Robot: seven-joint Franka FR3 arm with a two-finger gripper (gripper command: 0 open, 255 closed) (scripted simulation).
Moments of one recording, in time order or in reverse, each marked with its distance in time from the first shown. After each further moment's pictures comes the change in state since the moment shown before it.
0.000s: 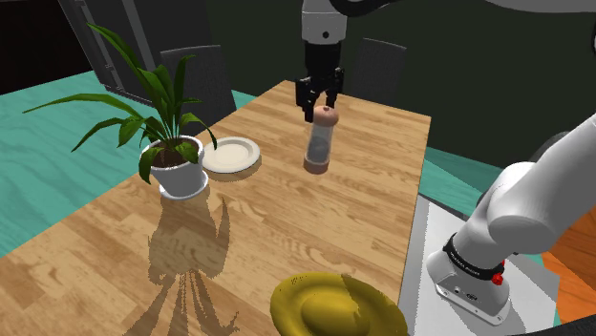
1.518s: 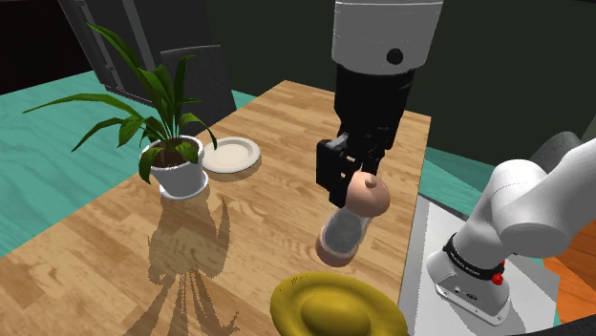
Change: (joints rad) arm 0.190 -0.230 0.299 -0.040 0.198 -0.119 0.472
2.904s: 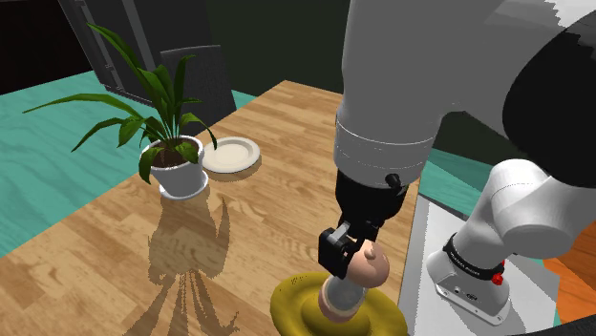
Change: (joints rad) arm 0.046 -0.035 0.103 -0.213 0.065 0.203 0.073
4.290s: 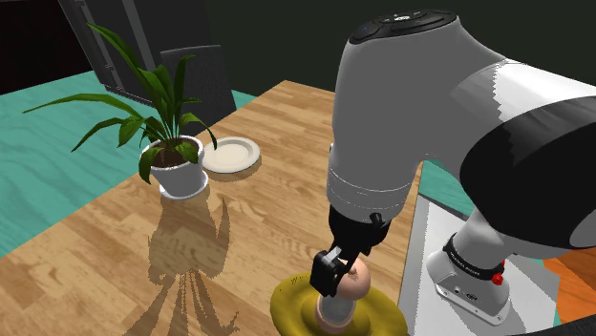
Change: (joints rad) arm 0.005 0.014 0.033 -0.115 0.014 0.130 -0.007
